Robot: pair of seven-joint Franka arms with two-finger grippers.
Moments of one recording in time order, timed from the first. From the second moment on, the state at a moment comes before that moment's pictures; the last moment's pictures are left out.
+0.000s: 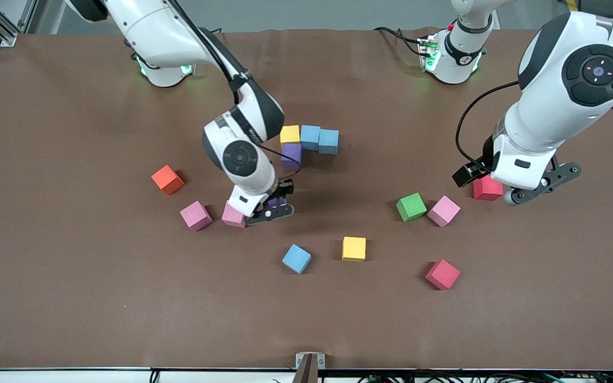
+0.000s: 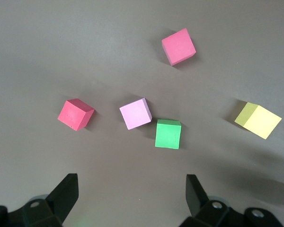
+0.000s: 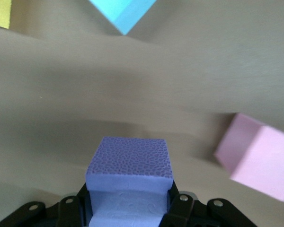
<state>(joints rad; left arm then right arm) 0.37 0.27 -0.80 -1.51 0.24 1.61 -0.86 0.62 0.66 0.05 -1.54 0.10 2.16 0.40</state>
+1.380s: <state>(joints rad) 0.37 0.27 -0.80 -1.51 0.24 1.61 -0.86 0.70 0.70 0.05 -1.60 0.10 2.14 0.43</state>
